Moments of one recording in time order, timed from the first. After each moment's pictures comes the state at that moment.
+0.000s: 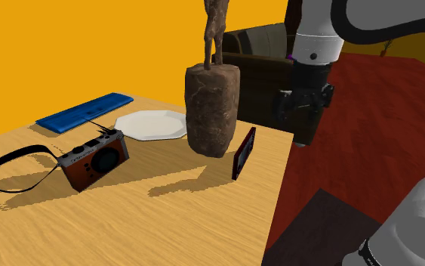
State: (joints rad) arm -0.13 -0.75 0.28 -2.31 0.14 1.56 0.51
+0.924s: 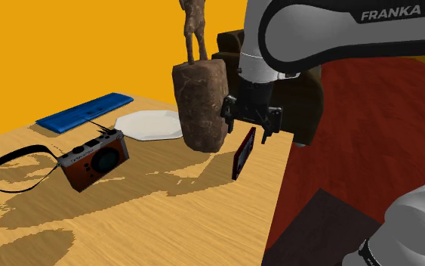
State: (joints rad) arm -0.35 -0.57 0.62 -2.21 0.31 1.77 1.33
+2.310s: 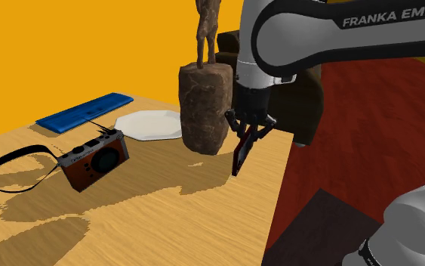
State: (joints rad) arm -0.37 -0.53 0.64 -2.20 0.32 1.75 1.32
